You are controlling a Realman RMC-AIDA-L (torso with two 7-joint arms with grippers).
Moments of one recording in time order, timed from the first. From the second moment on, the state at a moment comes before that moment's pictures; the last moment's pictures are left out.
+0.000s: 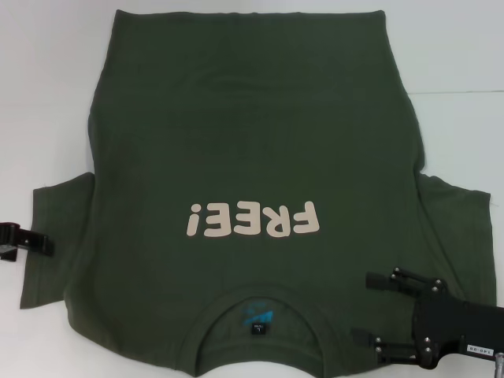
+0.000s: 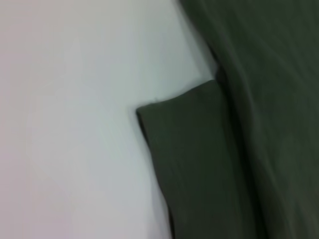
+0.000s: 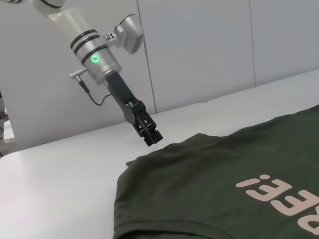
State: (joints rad) left arm -0.69 -1.94 0.51 0.78 2.79 1.44 -2.42; right arm 0.35 2.09 -0.58 -0.46 -2.05 -1.62 0.94
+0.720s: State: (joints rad) left arm -0.68 -1.95 0.53 0.76 2.80 1.40 -2.45; right arm 0.36 2.09 -0.58 -0.46 -2.05 -1.62 0.94
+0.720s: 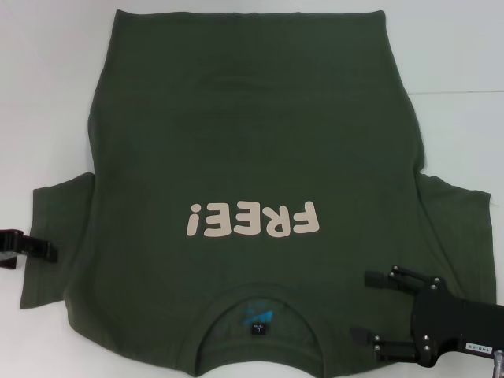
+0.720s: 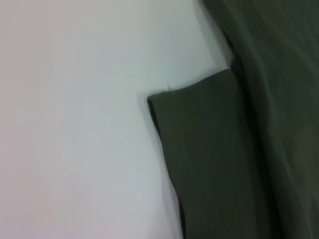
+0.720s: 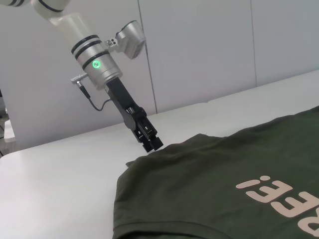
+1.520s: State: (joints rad) left arm -0.69 -1.96 0.55 0.74 2.81 1.37 -2.46; right arm 0.37 2.09 -0.58 -0.46 -2.05 -1.62 0.94
